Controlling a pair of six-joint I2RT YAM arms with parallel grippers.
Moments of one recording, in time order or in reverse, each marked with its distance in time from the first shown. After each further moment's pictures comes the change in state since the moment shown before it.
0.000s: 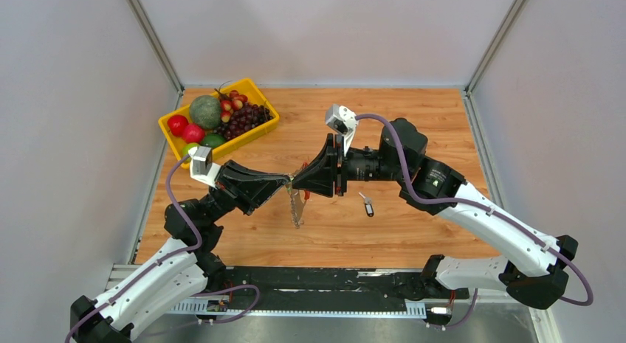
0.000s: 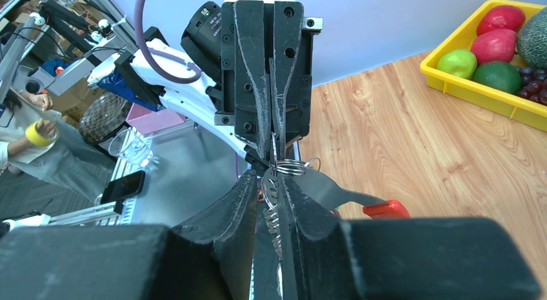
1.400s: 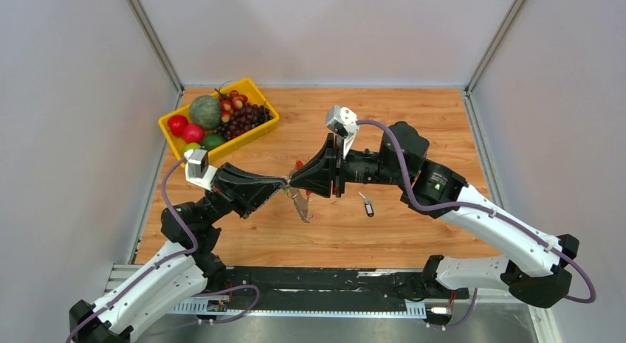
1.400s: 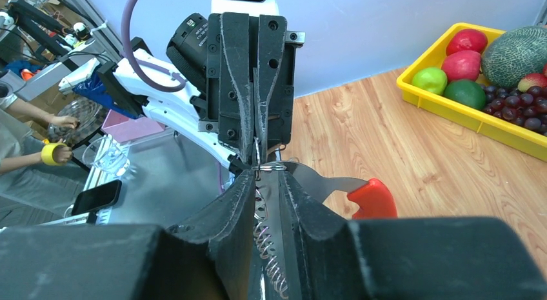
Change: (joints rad) left arm 0.001 -0.033 -0.007 -0.001 0.004 -0.019; right arm 0.043 -0.007 0.011 0.001 0.098 -0.060
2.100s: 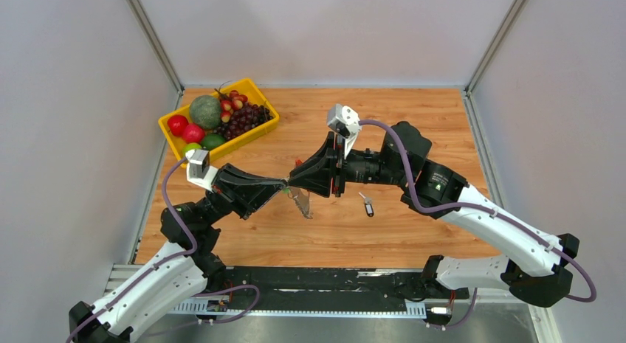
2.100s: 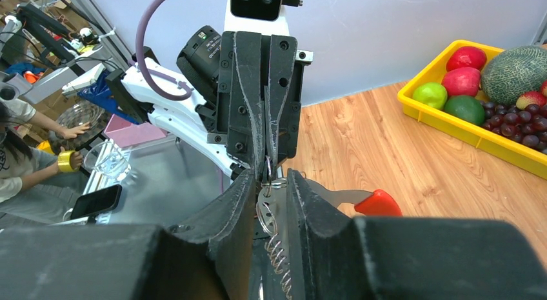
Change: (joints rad) left arm -0.001 -0.012 0.000 -0.031 0.008 0.003; right arm 0.020 0.000 0.010 0.029 0.003 -0.006
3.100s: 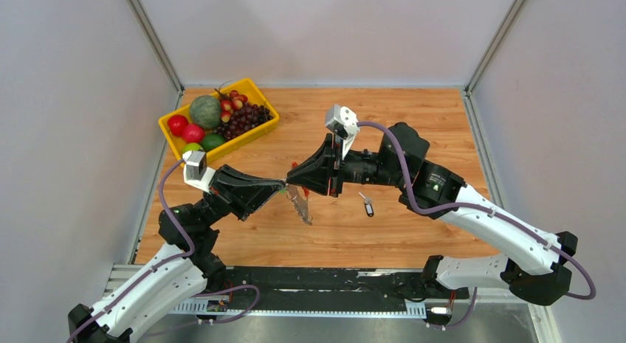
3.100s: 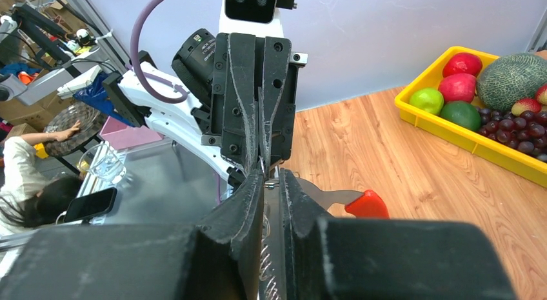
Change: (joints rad) left arm 0.000 -0.020 0.000 -0.013 -0.008 0.005; right arm 0.019 0.008 -0.004 0.017 0.019 -0.012
